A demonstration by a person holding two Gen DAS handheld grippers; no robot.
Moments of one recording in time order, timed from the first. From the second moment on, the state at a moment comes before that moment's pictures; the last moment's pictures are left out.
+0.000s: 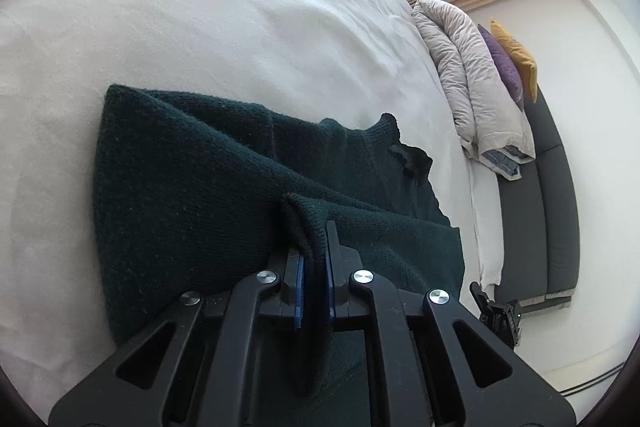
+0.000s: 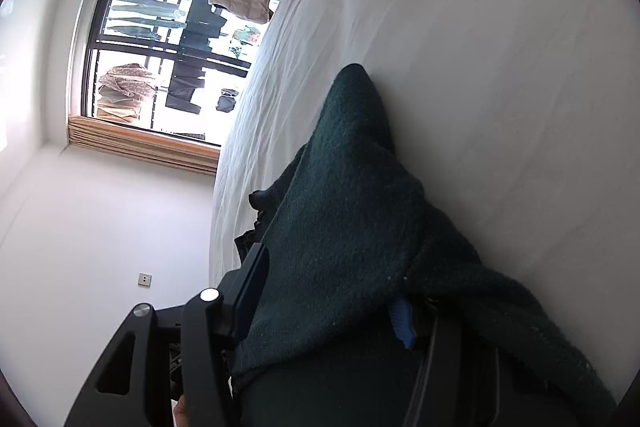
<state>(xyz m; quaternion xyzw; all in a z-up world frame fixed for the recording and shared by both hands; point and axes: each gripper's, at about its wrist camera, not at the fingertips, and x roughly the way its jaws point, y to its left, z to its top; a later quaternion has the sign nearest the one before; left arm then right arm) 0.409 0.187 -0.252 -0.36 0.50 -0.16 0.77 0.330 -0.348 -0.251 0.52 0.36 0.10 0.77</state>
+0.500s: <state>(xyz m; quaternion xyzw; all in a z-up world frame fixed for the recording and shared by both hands) 0.375 0.200 -0.188 -0.24 0.49 -0.04 0.84 0.325 -0.358 -0.183 0.45 0.36 0.11 0.81</state>
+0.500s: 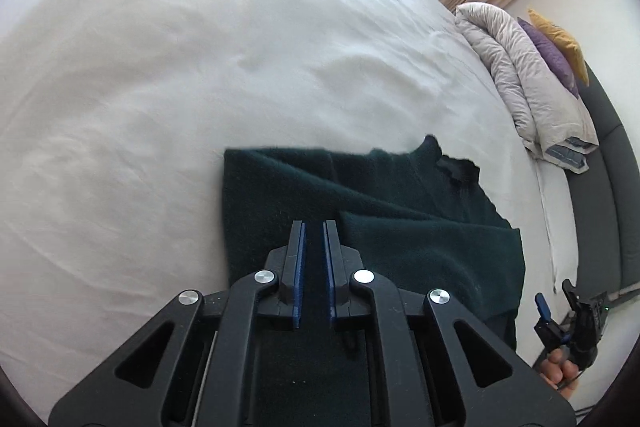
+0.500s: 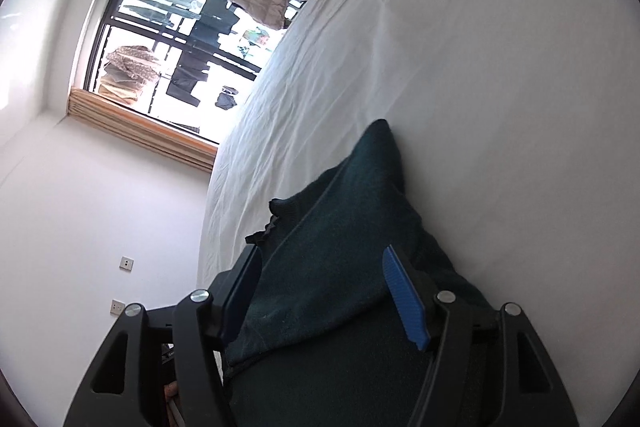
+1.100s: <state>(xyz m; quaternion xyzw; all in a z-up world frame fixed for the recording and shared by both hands) 0.366 0.112 -0.216 -0.08 0.52 -0.13 0.84 0.395 -0.376 -0.248 0.41 0.43 0.08 0.80</state>
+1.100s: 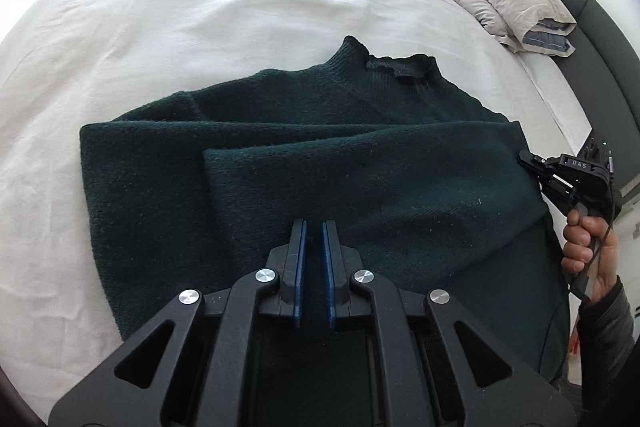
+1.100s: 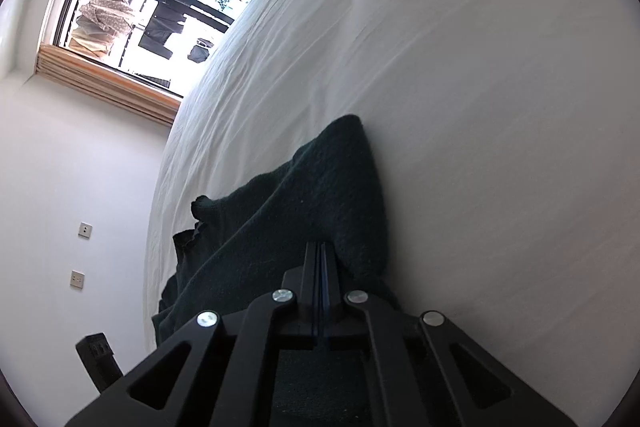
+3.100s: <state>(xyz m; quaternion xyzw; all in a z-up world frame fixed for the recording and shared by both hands) 0.358 0.106 -0.226 -0.07 0.50 -0.10 0.86 0.298 -0.374 -0.232 0.40 0.42 0.12 0.80</state>
